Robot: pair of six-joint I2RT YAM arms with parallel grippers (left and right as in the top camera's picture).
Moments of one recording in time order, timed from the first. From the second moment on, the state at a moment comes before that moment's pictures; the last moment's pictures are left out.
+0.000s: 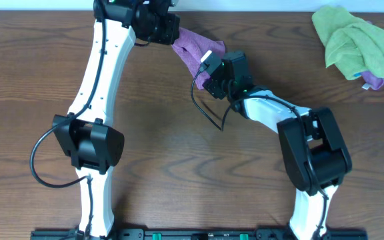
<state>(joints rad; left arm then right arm) -0.24 2.23 2.41 -1.21 0.42 -0.01 0.39 2.07 1.22 0.15 0.00 -0.48</state>
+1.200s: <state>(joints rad) -0.24 2.23 2.41 -1.20 0.42 0.00 0.33 2.08 1.28 0.14 -0.08 -0.40</state>
